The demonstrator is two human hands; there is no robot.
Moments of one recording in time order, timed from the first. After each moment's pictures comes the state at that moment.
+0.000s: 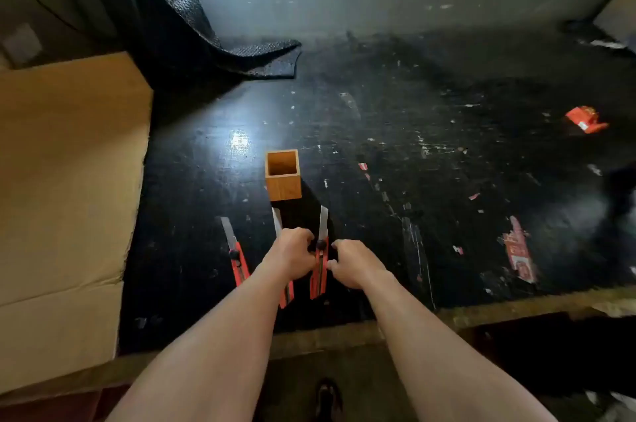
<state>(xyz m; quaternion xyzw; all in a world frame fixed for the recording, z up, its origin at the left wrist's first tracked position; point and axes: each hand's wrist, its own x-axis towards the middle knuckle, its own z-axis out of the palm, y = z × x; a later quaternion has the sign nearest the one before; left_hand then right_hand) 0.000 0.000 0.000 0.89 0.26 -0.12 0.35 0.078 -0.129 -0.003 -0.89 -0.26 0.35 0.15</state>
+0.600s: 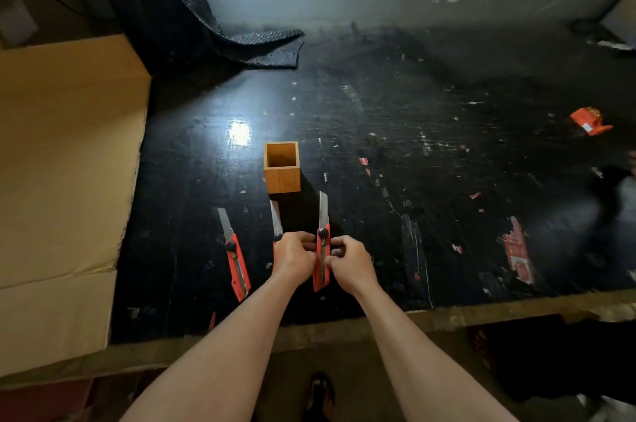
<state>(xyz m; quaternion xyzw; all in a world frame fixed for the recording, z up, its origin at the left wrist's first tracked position) -0.002 -0.026 -0.026 0.75 0.42 -0.01 0.52 0.061 -0.138 -0.032 -0.84 -0.10 0.32 0.42</state>
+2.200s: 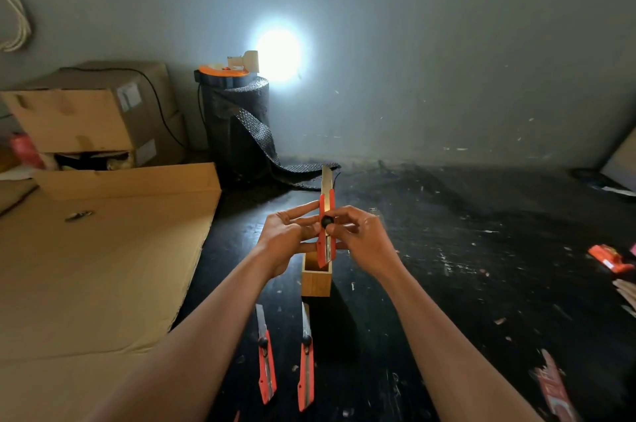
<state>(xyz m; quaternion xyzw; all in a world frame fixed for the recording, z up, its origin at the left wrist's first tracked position) -0.011 0.070 0.195 0.60 0.22 0.19 0.74 0.108 -0.057 0.184 -0.71 -0.40 0.16 0.55</state>
